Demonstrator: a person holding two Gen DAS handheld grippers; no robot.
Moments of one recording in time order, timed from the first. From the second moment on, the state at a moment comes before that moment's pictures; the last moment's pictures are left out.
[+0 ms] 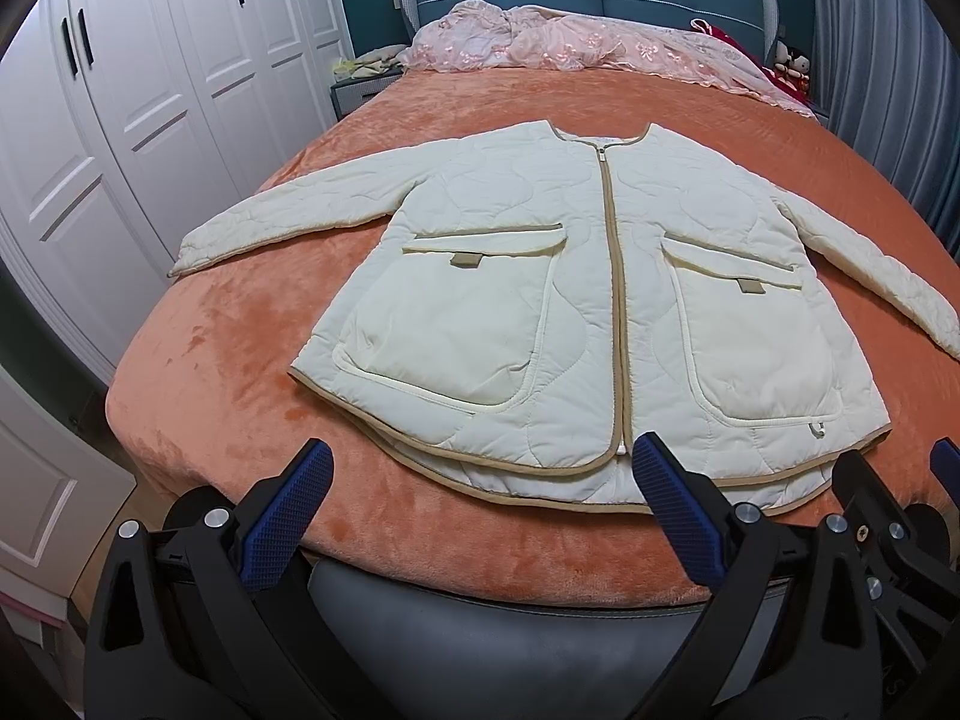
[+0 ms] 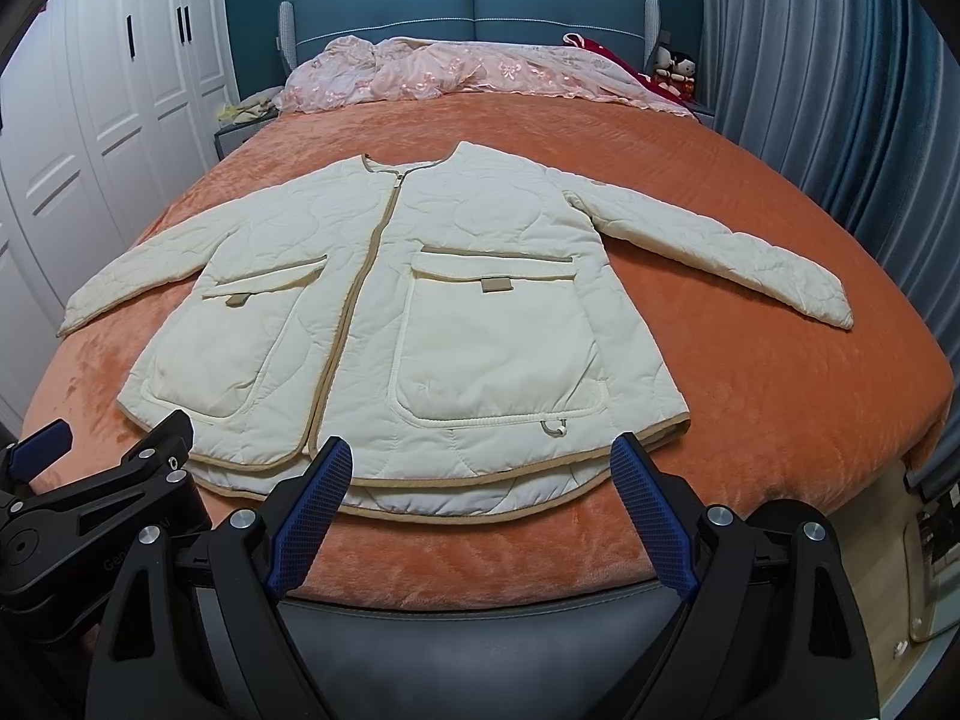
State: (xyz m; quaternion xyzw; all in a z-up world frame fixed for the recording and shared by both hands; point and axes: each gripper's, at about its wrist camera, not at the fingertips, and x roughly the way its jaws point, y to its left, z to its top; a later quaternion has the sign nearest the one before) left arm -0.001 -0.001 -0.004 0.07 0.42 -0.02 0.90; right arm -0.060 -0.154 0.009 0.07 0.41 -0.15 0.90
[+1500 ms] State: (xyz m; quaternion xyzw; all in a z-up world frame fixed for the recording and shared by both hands) left arm 0.023 -0.019 -0.024 0.08 0.44 -0.04 0.89; right arm -0.035 -0.184 -0.014 0.11 0.43 -0.15 0.88
